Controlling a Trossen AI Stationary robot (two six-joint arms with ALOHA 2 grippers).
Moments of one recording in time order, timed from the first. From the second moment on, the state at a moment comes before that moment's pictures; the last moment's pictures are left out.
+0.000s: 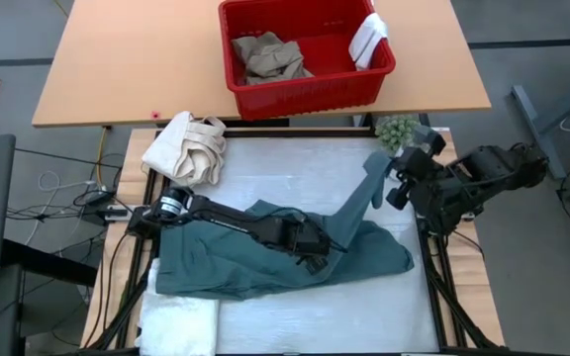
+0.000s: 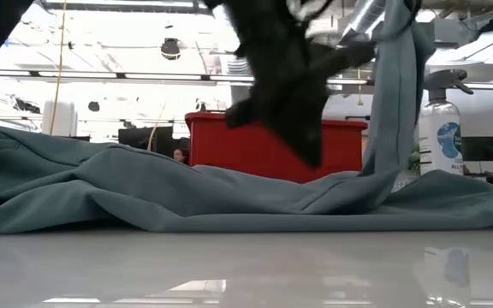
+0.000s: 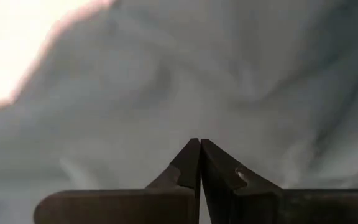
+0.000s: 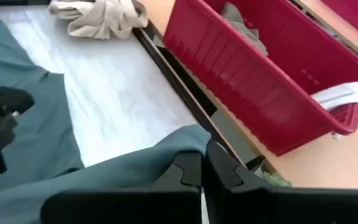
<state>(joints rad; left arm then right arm) -0.19 2.21 1.79 -0.68 -0.25 -0.73 0.42 1.15 1.59 -1.57 0.96 0.64</state>
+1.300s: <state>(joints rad) -0.27 1.62 1.55 -0.76 -0.30 -0.84 0.42 1.55 1.36 -0.52 0.54 0.06</state>
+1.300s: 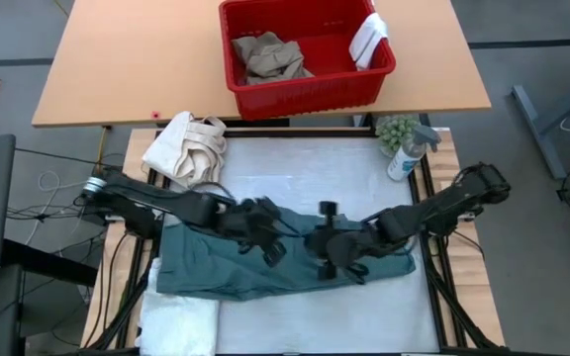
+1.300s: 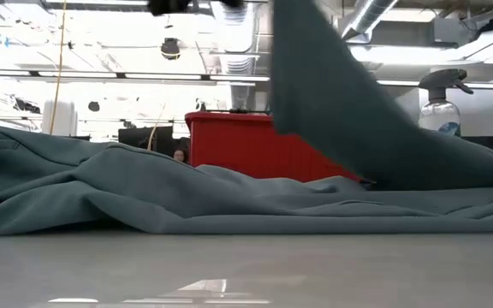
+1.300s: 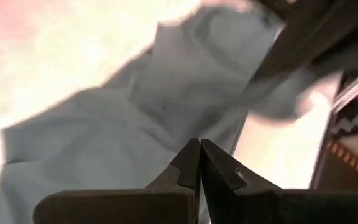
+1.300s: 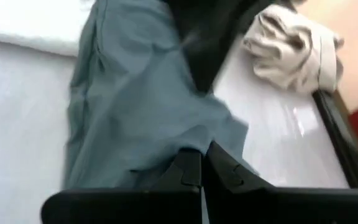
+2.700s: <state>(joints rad) -0.46 1.43 1.55 -1.14 -0.57 -1.15 0.27 2.05 1.74 -0.43 0.08 -0.41</state>
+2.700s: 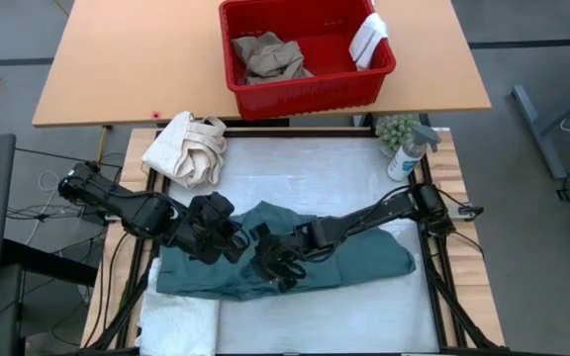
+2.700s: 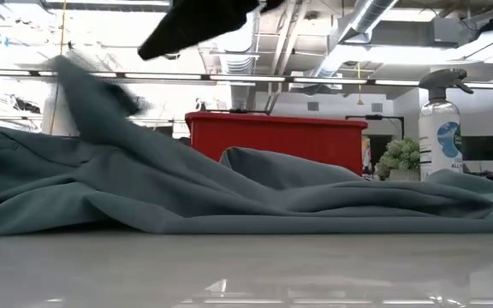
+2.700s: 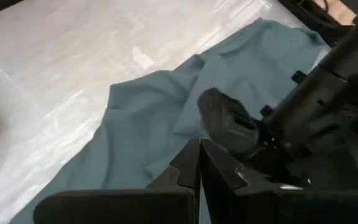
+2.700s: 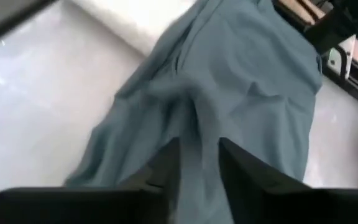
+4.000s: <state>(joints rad) -0.79 1.41 1.55 -1.16 -1.06 -1.62 0.15 2.08 1.69 -0.47 0.00 0.03</state>
